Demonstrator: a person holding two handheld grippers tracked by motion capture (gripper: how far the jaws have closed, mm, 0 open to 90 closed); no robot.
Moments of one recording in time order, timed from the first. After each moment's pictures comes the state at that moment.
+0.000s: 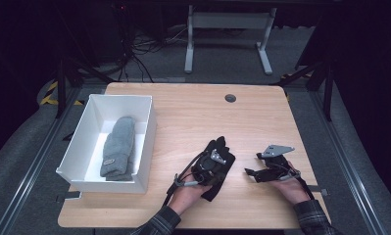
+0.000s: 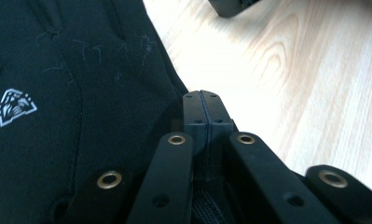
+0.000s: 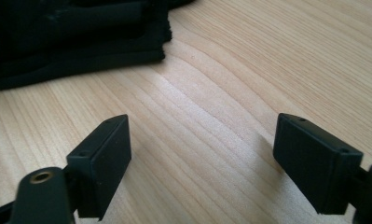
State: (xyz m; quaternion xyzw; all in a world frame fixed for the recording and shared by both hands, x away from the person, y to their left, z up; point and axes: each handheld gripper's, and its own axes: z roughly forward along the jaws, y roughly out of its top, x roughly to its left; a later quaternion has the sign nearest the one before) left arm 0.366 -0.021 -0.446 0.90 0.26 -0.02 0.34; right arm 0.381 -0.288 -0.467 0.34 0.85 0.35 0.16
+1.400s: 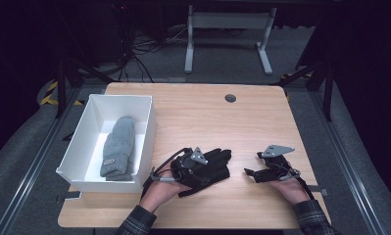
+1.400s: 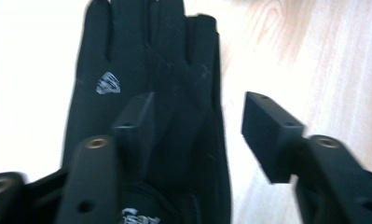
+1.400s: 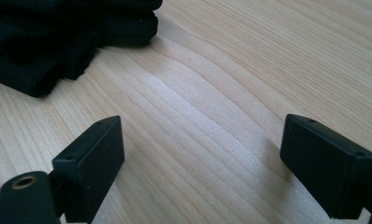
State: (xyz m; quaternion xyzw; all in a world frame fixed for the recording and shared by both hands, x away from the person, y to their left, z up) left arm 0.368 0.031 -0.414 0.93 0.19 0.03 0.32; right arm 0.382 -0.289 -0.470 0.35 0.85 0.36 0.17
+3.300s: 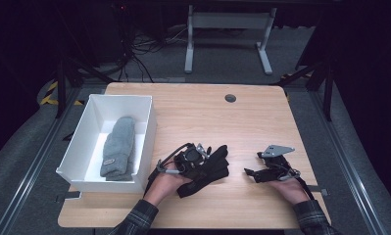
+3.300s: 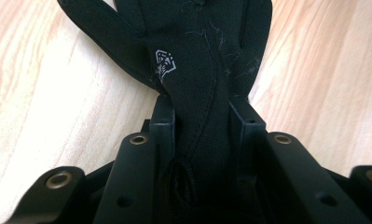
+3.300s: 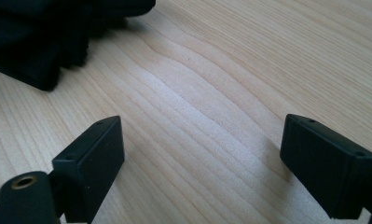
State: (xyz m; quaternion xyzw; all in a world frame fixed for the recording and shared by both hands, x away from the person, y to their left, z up) left arm 0.392 0.024 -0.428 0.94 0.21 -0.01 0.27; right arm 0.382 -0.288 -0.470 0.35 0.85 0.36 0.17
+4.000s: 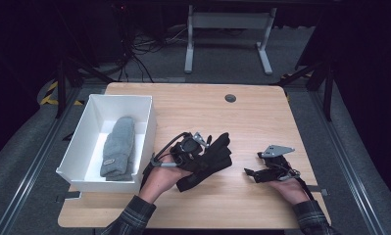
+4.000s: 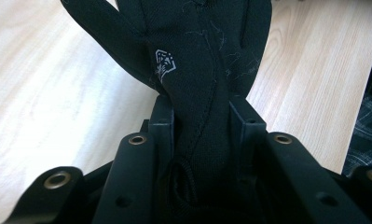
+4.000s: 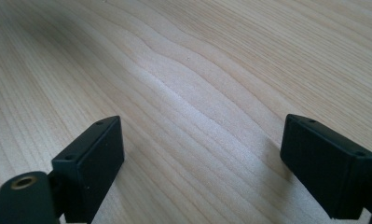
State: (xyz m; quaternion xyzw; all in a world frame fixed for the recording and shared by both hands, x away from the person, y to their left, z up) left arm 0.383 0.034 -0.364 0.93 0.23 0.01 0.30; right arm 0.381 -0.288 -0.470 0.35 0.85 0.36 0.17
